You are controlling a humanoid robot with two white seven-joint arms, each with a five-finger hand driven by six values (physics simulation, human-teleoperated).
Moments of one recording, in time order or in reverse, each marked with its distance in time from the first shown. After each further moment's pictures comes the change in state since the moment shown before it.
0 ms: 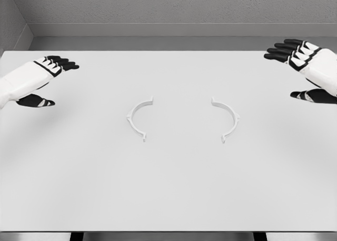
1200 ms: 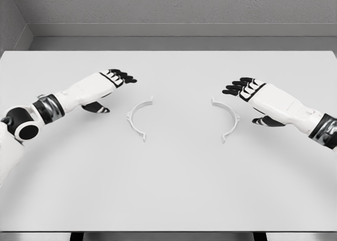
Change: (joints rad) left arm -0.153 -0.318 -0.168 0.166 -0.211 0.000 -0.020; right arm -0.054 0.265 0.145 0.143 0.279 0.000 0.069
